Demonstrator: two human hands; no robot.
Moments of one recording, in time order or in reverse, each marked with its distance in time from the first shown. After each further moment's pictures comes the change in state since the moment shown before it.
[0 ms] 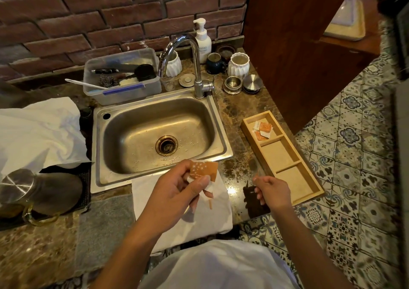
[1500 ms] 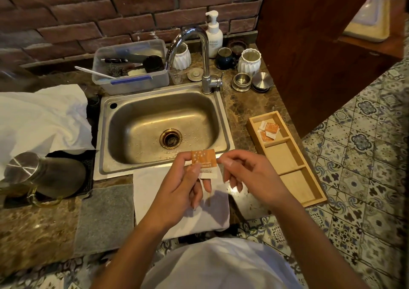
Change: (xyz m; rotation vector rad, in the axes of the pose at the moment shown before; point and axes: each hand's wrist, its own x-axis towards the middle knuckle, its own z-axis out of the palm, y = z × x) left_hand 0.006 -0.018 0.017 -0.087 0.059 -0.026; right_hand -0.072 -0.125 0.007 -0.001 -0.686 -0.474
